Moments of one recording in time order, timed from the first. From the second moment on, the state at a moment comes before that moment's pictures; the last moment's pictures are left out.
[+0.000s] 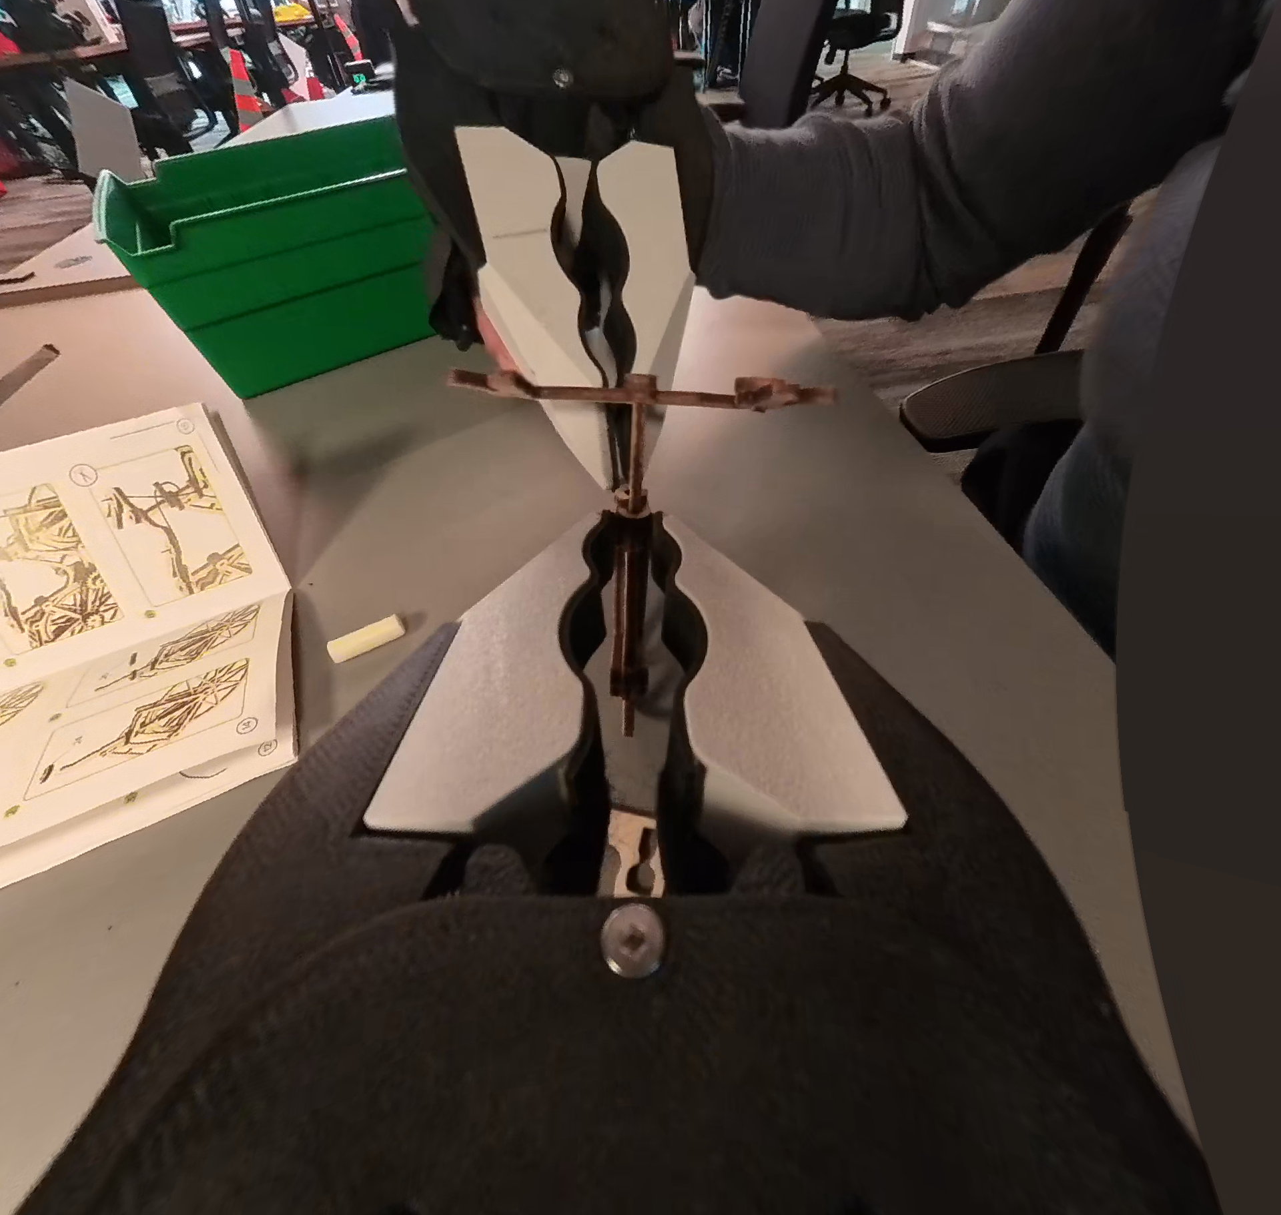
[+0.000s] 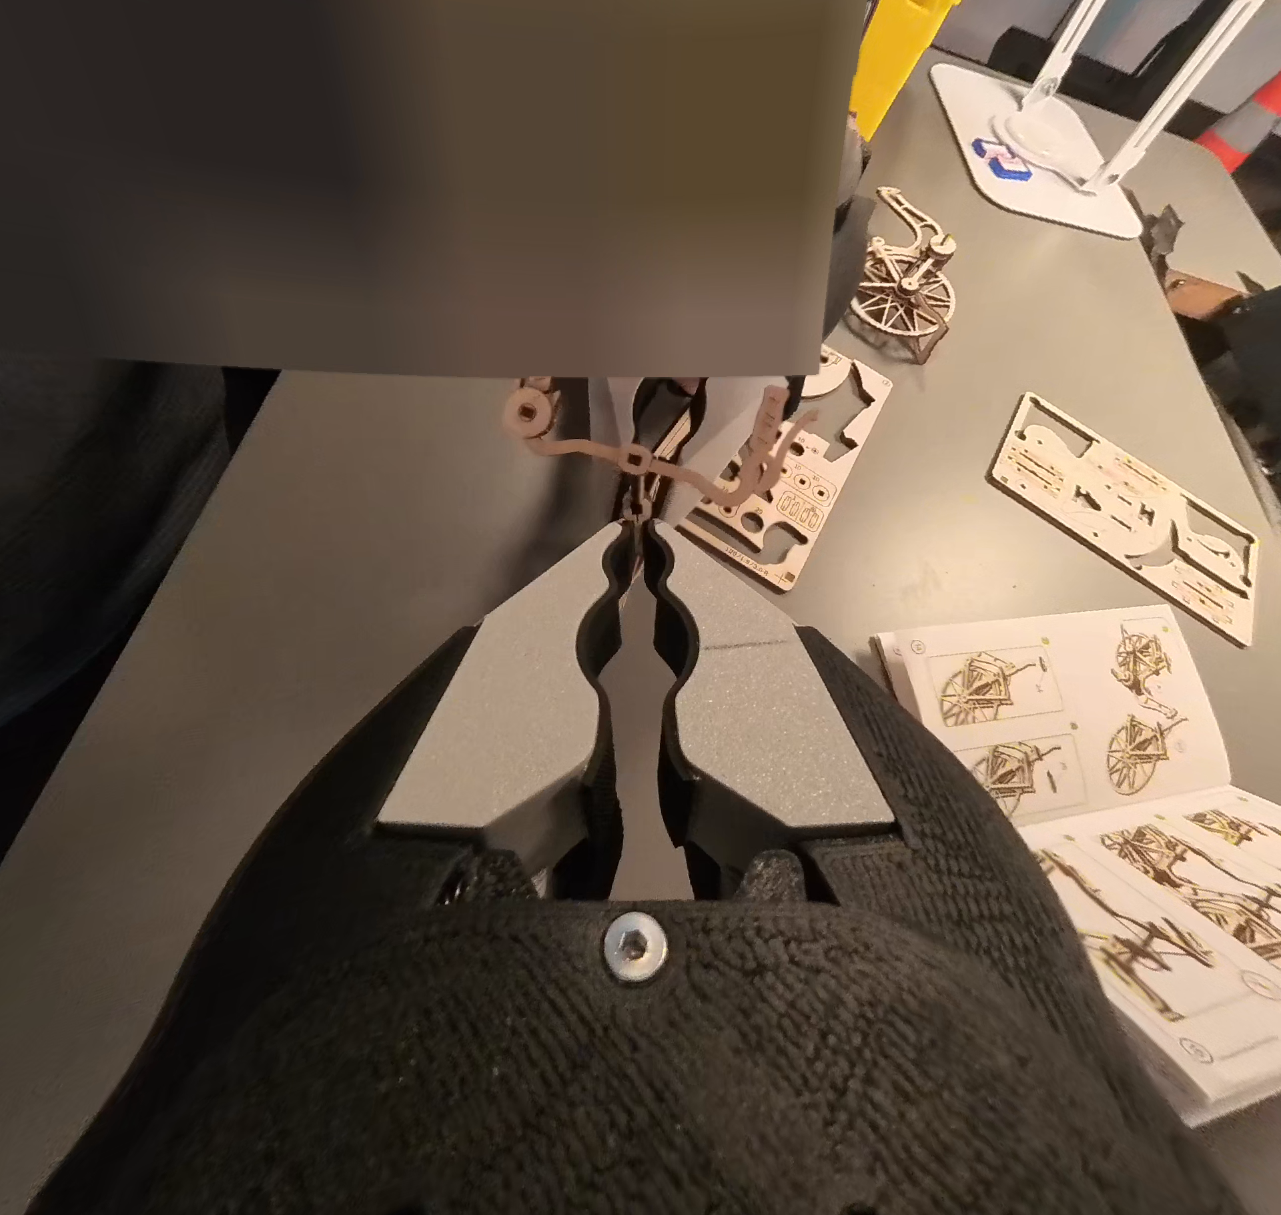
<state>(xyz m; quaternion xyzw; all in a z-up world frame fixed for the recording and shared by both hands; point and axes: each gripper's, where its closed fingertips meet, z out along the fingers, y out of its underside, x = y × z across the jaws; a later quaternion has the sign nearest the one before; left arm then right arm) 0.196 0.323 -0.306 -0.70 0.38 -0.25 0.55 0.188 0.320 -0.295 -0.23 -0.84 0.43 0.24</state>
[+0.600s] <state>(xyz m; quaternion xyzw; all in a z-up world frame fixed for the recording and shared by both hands) 0.197 0.326 -0.306 -0.71 0.37 -0.24 0.55 0.187 0.316 -0.290 -0.28 -0.81 0.44 0.26</state>
